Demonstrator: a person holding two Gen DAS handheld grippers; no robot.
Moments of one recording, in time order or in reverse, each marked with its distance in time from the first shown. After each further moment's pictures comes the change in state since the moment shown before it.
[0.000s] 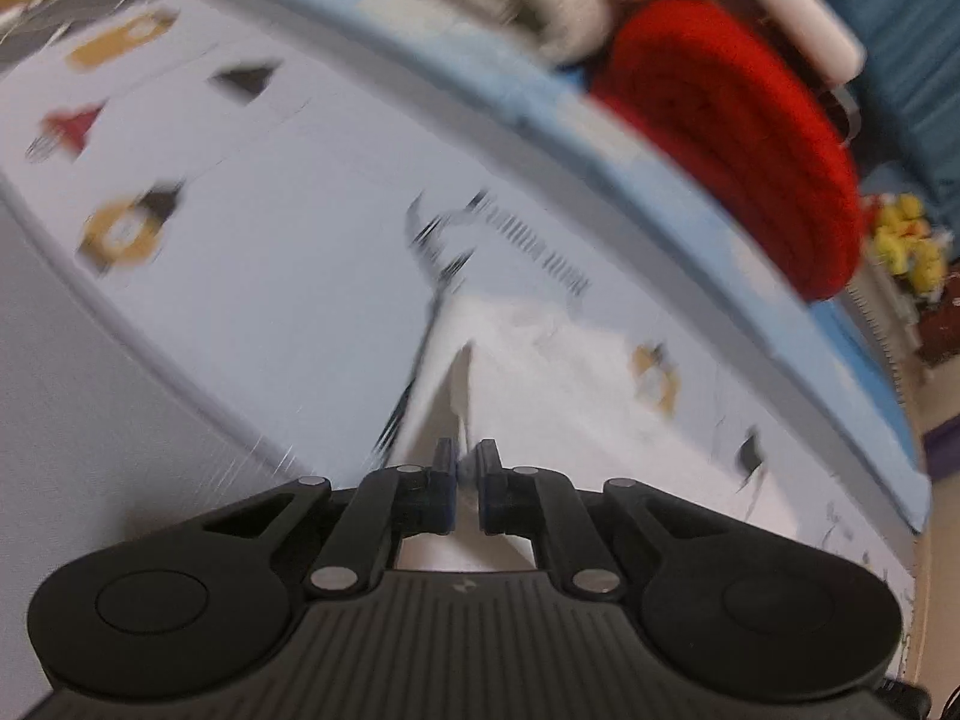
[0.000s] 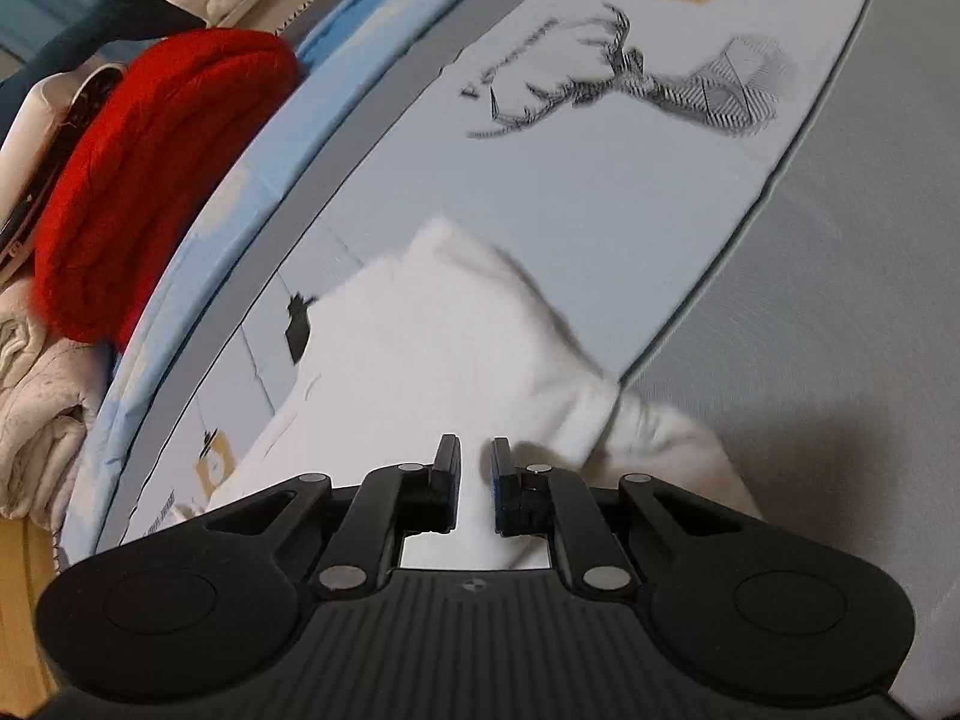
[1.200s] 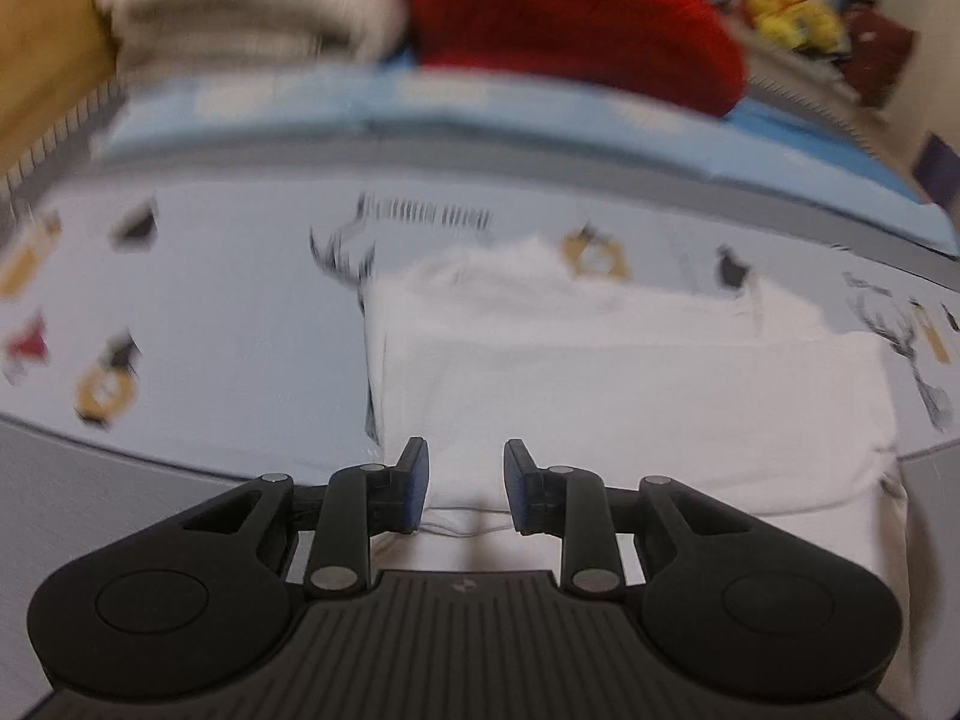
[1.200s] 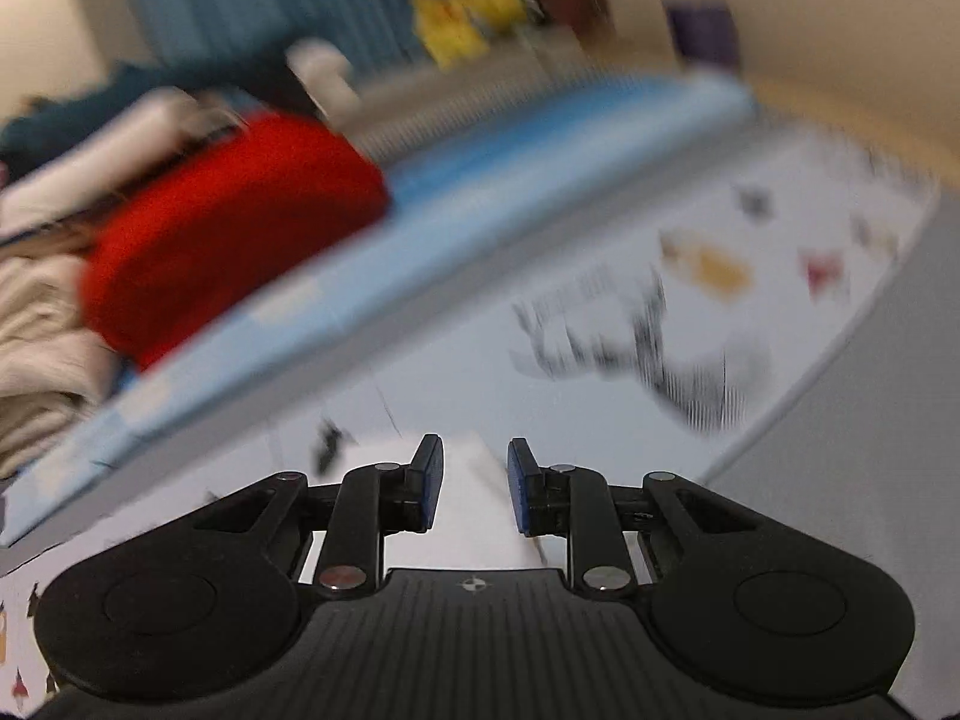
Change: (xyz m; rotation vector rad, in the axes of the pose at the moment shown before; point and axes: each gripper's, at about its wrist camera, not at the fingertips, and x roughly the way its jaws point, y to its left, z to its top) left arm -0.036 -0.050 -0.051 0.585 -0.101 0.042; right arm -0.122 0.047 0.011 -0.380 -0.354 0.003
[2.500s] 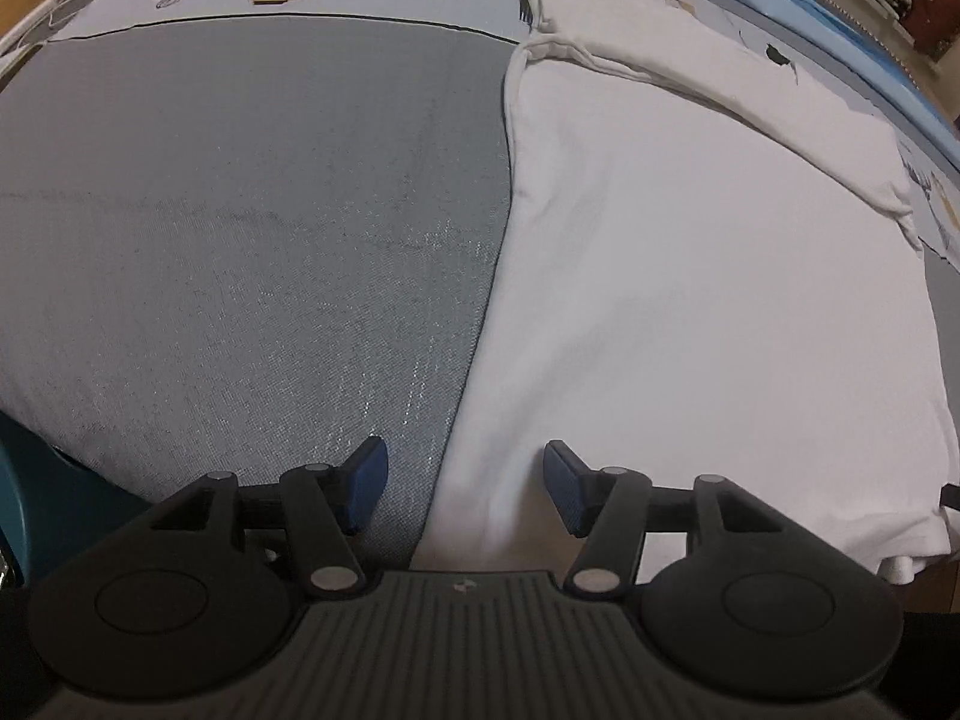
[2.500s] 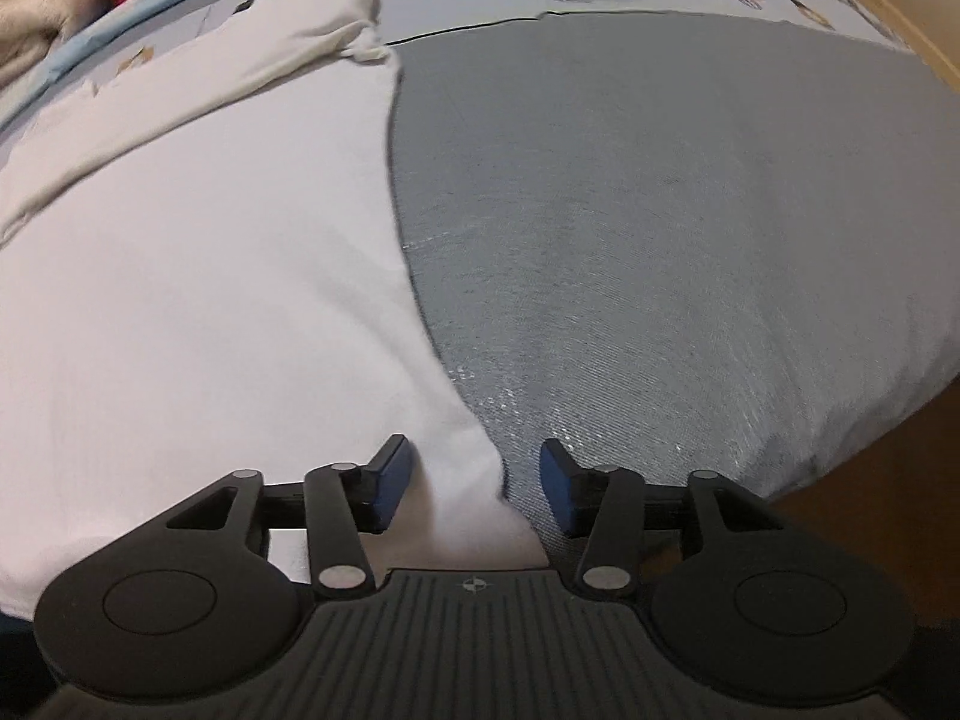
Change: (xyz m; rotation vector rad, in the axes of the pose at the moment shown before) left arm -0.085 0.057 -0.228 -0.157 0.306 0.024; right arm -0.067 -0.117 -0.207 -0.257 0.515 -0.132
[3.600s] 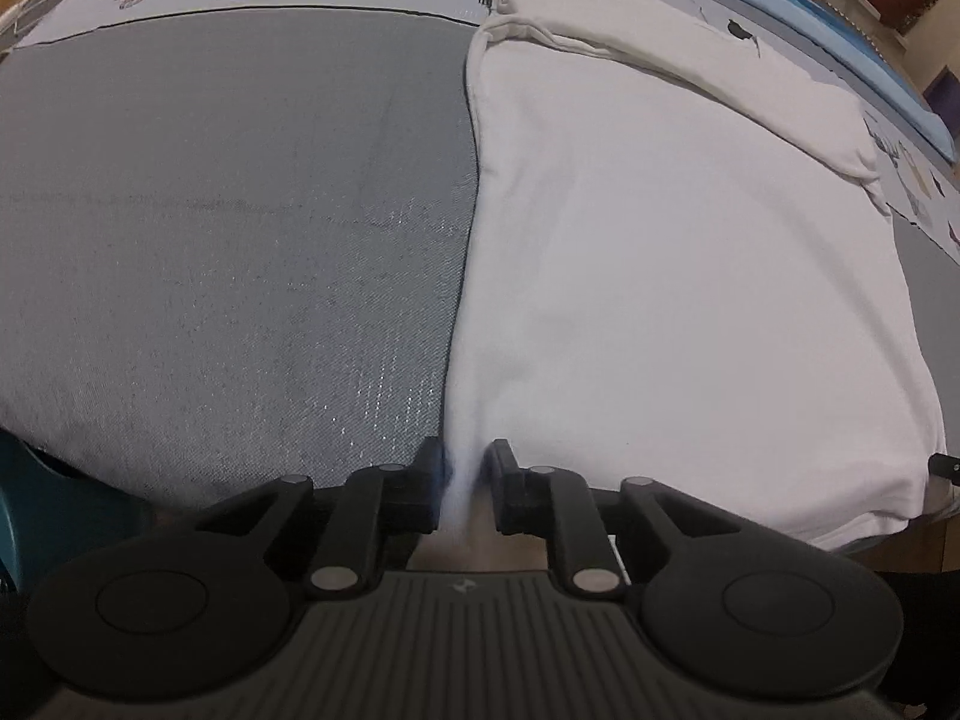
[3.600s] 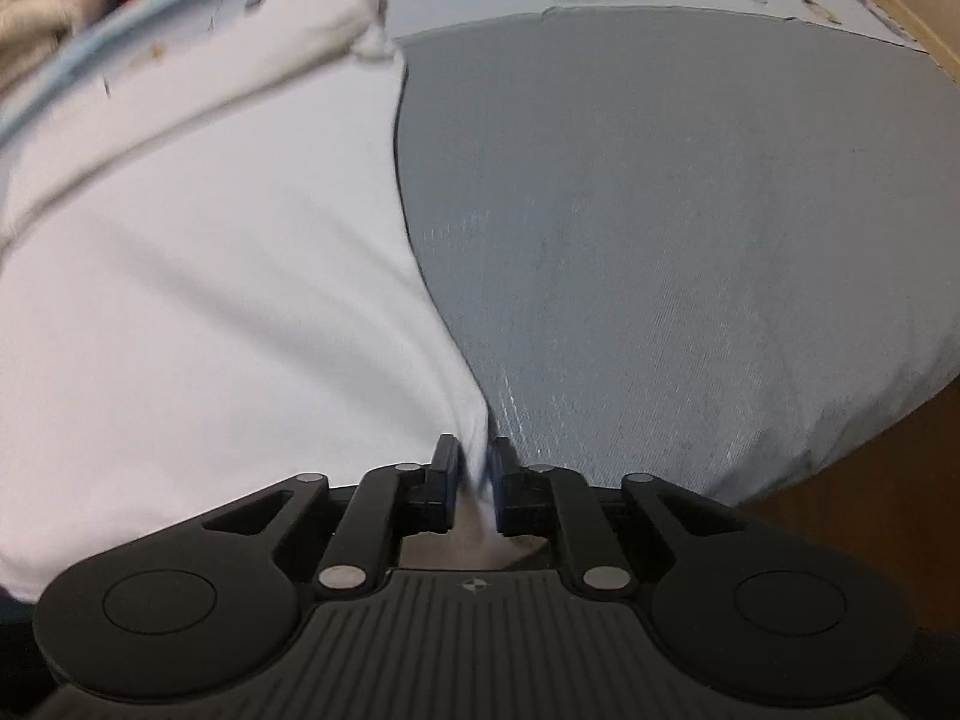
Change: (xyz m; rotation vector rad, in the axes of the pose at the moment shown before) left arm 0.001 -0.005 -0.005 0.054 0.023 -0.053; right arm 0.000 -0.006 -0.008 -0.009 0.014 0.019
